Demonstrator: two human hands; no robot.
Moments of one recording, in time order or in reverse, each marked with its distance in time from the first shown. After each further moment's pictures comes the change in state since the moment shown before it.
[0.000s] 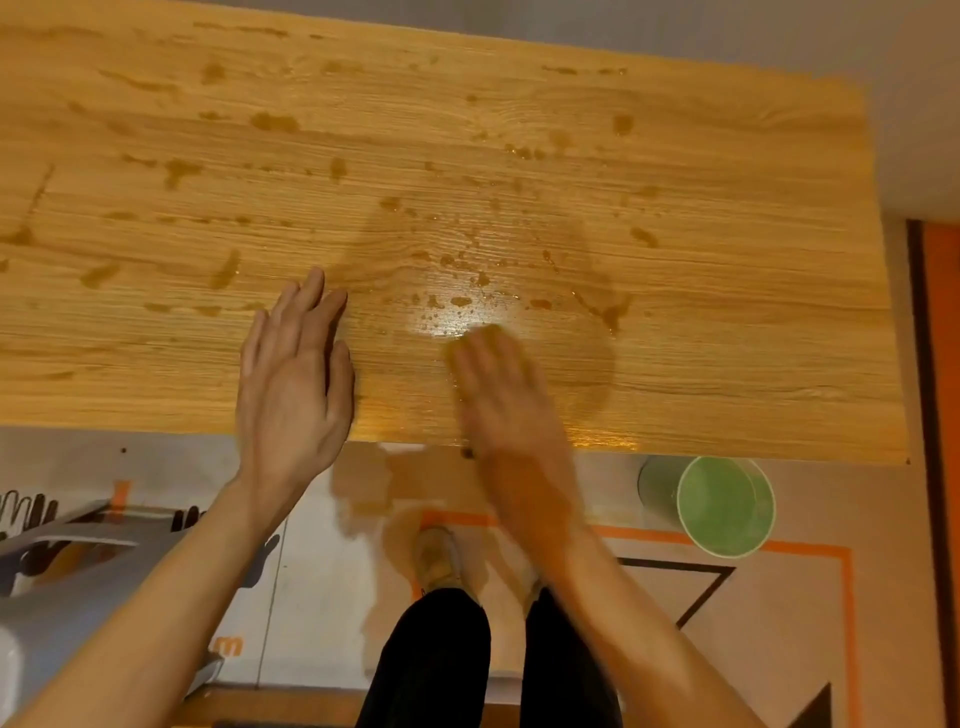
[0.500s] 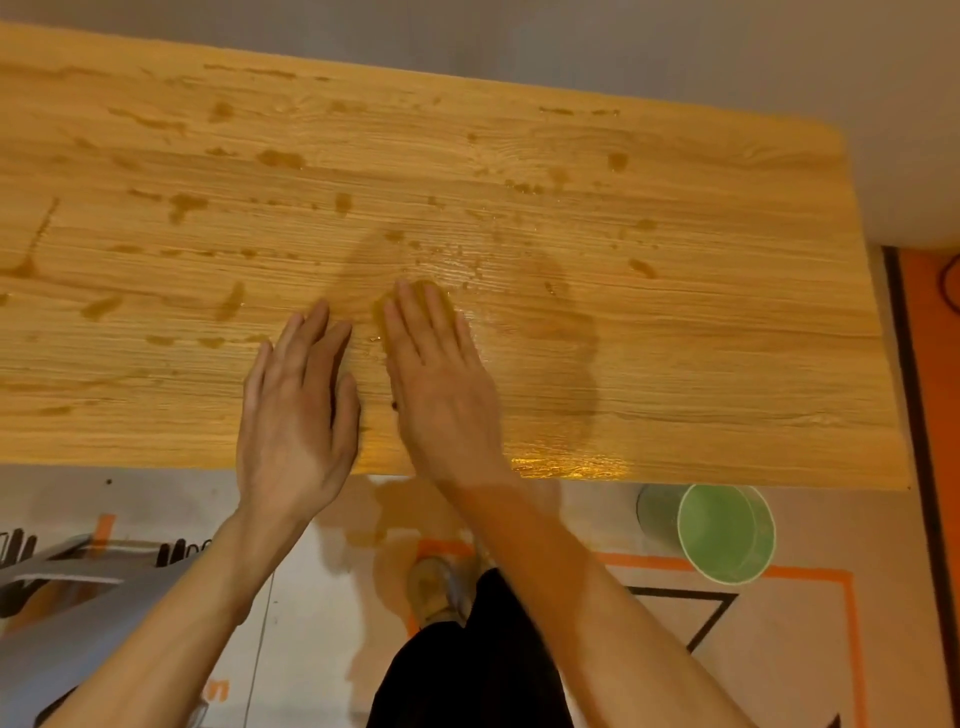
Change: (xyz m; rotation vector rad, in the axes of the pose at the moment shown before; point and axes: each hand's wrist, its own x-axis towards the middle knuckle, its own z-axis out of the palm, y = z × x) left_hand -0.001 -0.001 -0.001 -0.044 -0.006 0.042; right_hand 0.079 -0.022 0.026 0.085 0.161 0.048
